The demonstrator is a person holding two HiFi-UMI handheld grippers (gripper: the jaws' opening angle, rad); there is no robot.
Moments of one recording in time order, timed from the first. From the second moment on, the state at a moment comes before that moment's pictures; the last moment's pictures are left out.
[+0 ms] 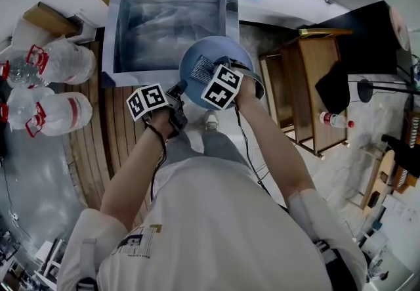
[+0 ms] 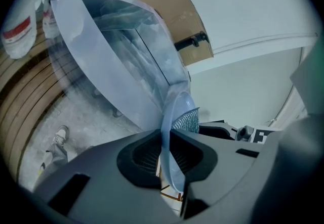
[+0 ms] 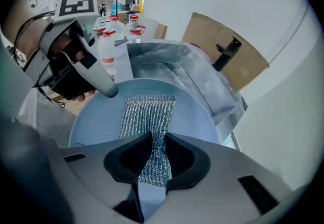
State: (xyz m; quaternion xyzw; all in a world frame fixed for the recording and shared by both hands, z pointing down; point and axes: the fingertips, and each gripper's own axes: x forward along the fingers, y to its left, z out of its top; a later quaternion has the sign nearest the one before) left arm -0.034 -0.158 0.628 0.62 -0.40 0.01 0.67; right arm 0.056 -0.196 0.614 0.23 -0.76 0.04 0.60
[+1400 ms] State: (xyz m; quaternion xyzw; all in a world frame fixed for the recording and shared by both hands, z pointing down) left arm -0.114 -0.234 0.366 0.84 -0.52 0.06 0.17; right arm 0.100 -0.235 0.268 0.57 -0.81 -0.07 0.16
